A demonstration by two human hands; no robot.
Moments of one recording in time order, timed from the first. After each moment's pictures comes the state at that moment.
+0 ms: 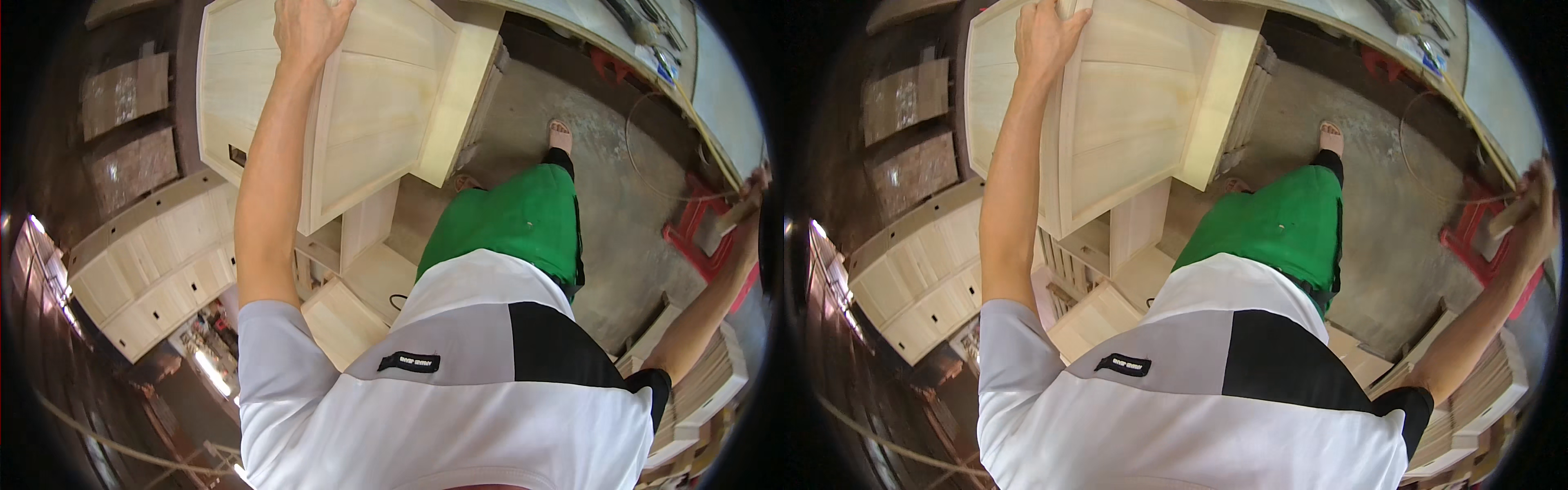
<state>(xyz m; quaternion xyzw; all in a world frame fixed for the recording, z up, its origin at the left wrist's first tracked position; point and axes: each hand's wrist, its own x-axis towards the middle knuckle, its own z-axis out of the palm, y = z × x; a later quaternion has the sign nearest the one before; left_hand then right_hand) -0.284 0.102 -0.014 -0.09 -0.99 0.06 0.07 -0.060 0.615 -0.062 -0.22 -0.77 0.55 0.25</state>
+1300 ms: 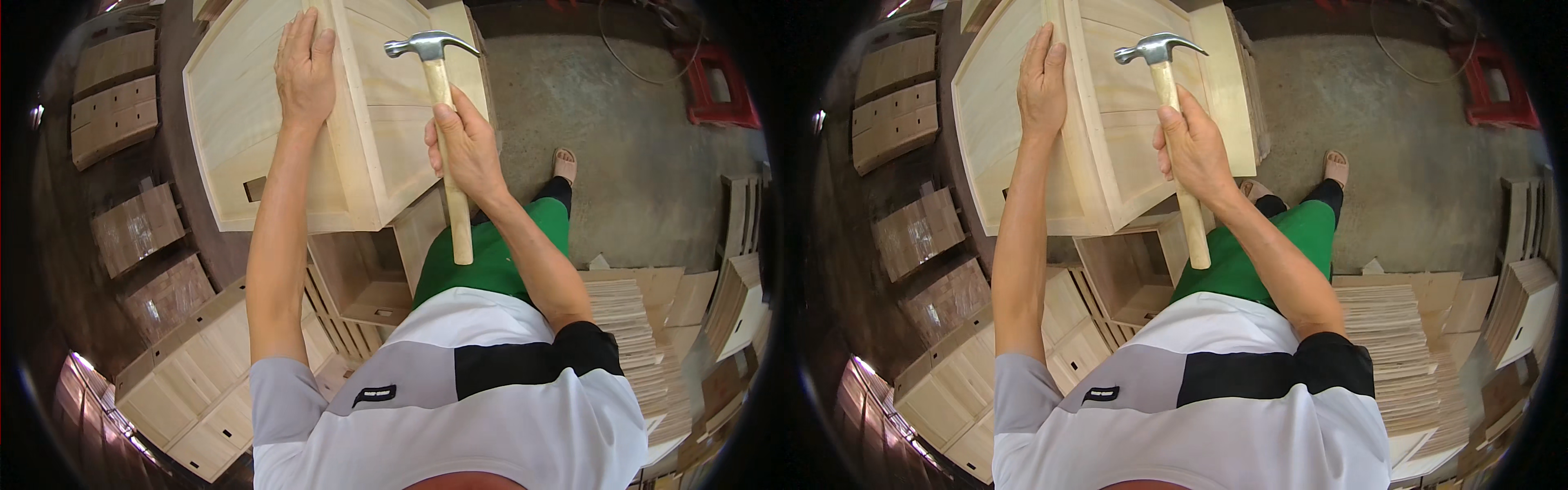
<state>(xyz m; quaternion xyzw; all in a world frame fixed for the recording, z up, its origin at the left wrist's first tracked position) -0.198 -0.033 -0.046 -0.37 -0.90 -0.23 0.06 -0.003 0.063 -0.100 -0.22 -0.41 0.88 0.08</state>
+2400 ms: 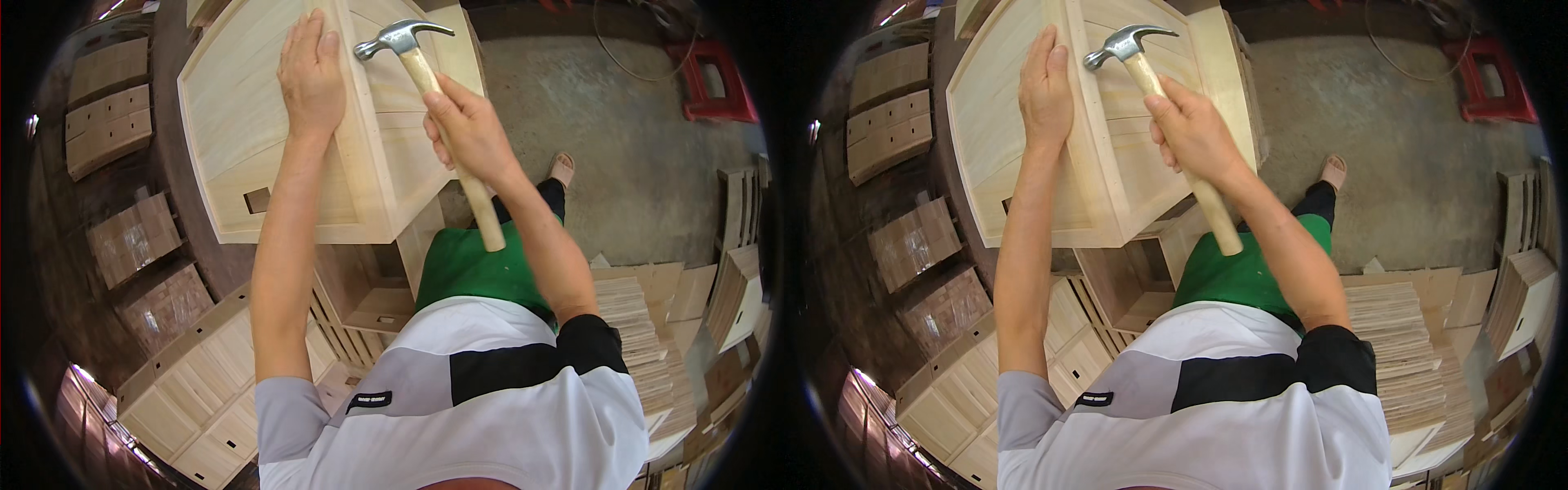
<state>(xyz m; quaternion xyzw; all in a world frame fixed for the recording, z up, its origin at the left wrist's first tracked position) -0.203 -0.032 -0.049 -0.37 -0.90 -0.22 0.08 -0.028 0.083 -0.089 -0.17 -0.46 0.87 0.02</state>
